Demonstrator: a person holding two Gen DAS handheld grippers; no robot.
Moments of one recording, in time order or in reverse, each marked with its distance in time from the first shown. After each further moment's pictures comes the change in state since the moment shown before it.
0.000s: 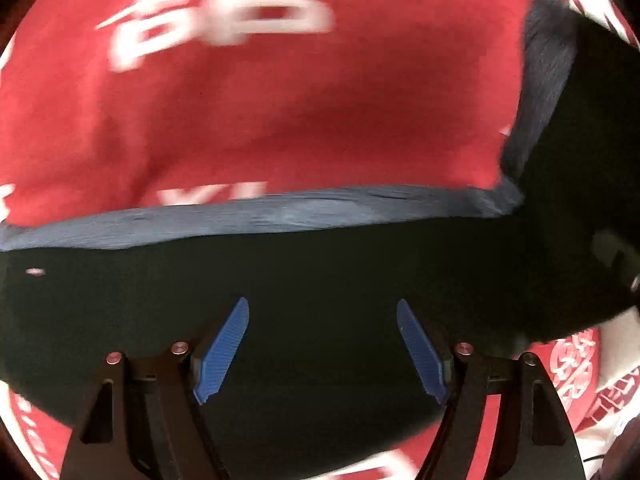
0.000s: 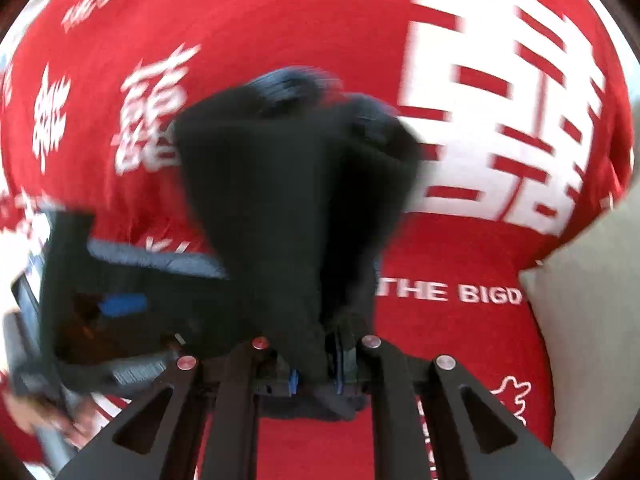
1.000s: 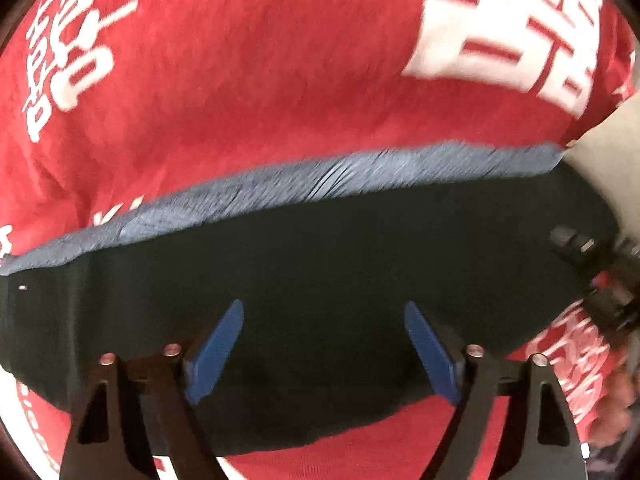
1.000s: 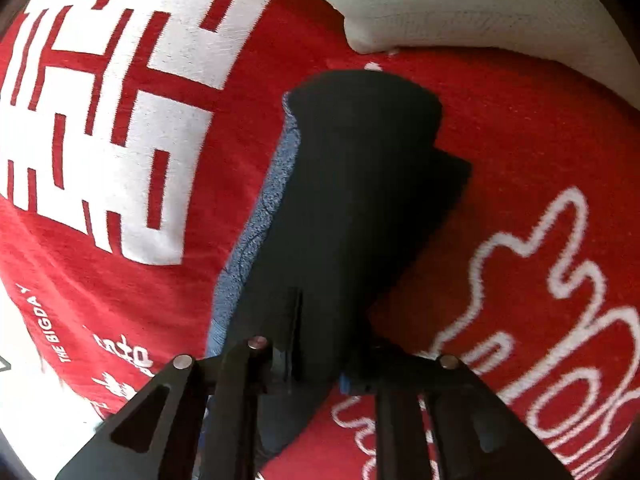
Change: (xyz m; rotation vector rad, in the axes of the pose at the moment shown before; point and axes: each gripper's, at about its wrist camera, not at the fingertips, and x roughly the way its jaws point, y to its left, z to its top) left arm 0.045 -0.164 -0.007 0.112 0.026 0.078; right arm 0.097 -0.255 -0.130 1.130 0.094 0.440
